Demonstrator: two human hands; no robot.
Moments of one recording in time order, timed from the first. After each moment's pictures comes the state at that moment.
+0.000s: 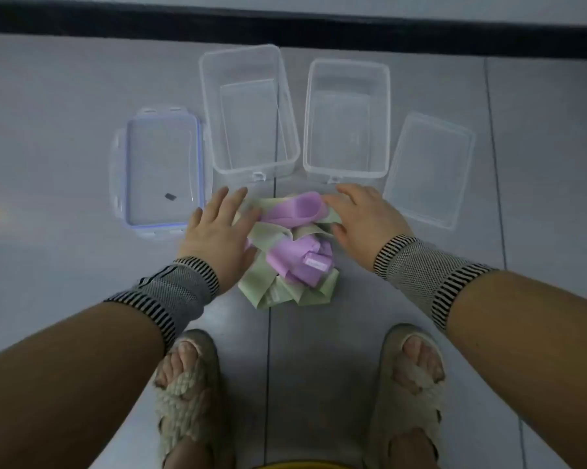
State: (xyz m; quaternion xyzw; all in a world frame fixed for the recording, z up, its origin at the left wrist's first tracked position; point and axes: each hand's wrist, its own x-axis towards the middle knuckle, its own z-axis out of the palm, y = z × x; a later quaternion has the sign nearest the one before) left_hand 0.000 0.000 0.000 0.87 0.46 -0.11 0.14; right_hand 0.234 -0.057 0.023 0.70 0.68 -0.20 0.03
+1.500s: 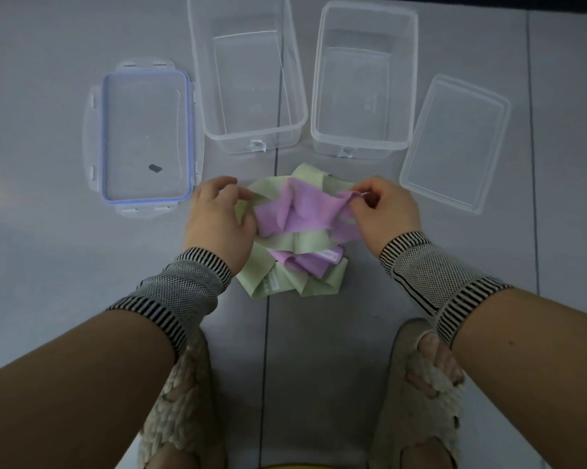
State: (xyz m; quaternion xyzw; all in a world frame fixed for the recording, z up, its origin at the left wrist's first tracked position) left_hand 0.014 -0.009 -0.048 0.73 0.62 0.12 0.27; right_hand 0.227 -0.062 -0.049 0.83 0.40 -0.31 -0.23
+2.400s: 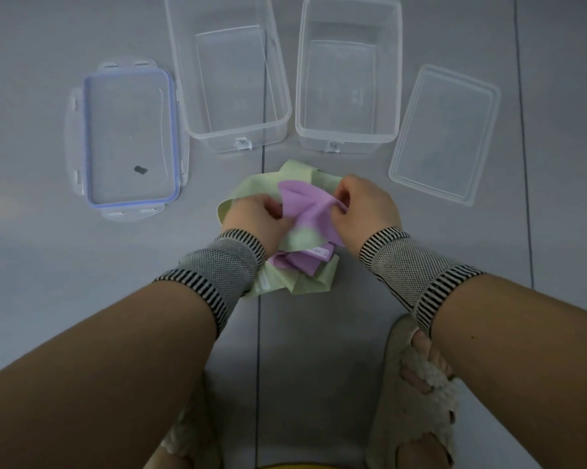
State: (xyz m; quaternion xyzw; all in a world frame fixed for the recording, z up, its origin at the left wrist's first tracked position) left_hand 0.076 -0.010 -0.056 0.62 0.65 -0.04 0.43; right_hand 0.227 -0.064 -0.055 0.81 0.51 -0.27 -0.10
